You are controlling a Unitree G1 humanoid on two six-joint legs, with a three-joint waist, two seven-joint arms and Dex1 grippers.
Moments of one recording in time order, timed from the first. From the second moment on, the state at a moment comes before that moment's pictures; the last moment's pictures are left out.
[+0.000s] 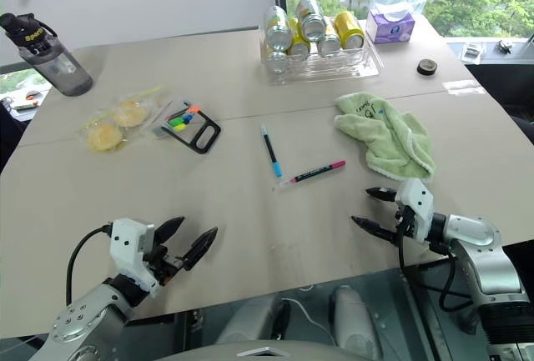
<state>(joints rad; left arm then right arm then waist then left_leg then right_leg) 0.53 0.40 0.23 -0.61 -0.48 0.40 -0.46 -0.02 -0.62 -0.04 -0.02 0.34 0.10 1.06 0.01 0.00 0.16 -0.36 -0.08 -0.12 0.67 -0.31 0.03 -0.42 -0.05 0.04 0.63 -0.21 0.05</state>
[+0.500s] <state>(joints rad) 0.51 0.40 0.22 -0.58 -0.47 0.35 -0.50 -0.02 -0.62 -0.04 -0.02 0.34 0.08 1.06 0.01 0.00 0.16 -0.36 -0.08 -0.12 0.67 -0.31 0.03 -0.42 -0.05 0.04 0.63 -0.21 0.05</state>
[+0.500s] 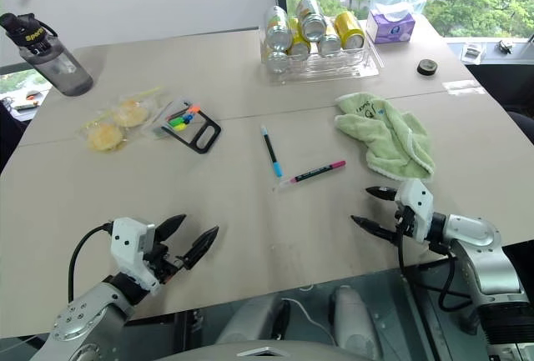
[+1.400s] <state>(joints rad) 0.22 0.65 0.26 -0.72 -0.80 0.52 -0.65 -0.56 -0.56 -0.03 0.40 0.13 0.20 0.66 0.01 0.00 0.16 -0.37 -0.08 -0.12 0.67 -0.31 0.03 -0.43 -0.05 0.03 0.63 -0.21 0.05</state>
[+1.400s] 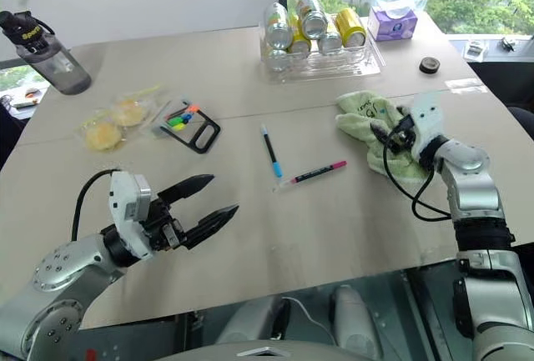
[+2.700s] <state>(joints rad) 0.00 0.71 0.15 -0.61 -0.78 0.55 -0.77 -0.33 -1.00 -0.28 0.21 0.25 0.69 0.82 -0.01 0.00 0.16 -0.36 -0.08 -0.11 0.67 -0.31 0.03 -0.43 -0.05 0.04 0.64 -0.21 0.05</state>
